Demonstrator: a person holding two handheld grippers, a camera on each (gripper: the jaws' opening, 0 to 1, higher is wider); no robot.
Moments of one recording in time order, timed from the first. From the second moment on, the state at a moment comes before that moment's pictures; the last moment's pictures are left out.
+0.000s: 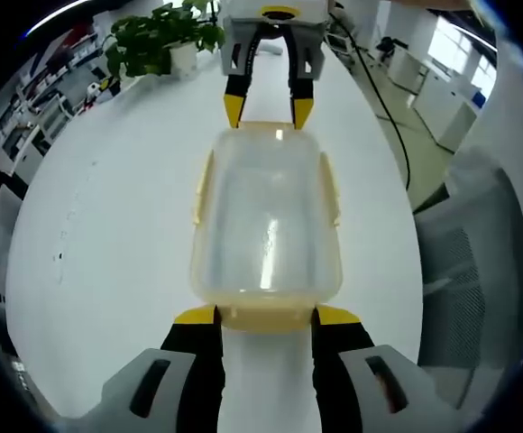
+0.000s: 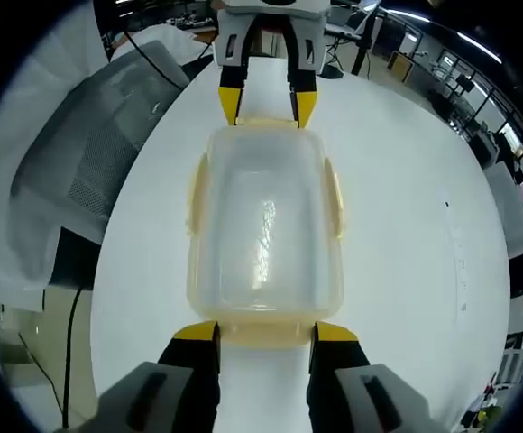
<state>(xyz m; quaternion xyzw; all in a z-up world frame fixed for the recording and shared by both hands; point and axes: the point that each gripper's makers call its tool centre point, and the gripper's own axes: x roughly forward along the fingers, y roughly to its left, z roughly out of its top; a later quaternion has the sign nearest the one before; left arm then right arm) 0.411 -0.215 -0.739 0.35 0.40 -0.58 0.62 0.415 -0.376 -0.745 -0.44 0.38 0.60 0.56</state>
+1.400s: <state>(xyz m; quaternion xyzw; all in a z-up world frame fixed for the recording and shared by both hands) 0.414 -0.200 -0.744 0.30 0.39 -0.58 0.65 0.406 -0.380 -0.749 -0.39 0.41 0.58 0.58</state>
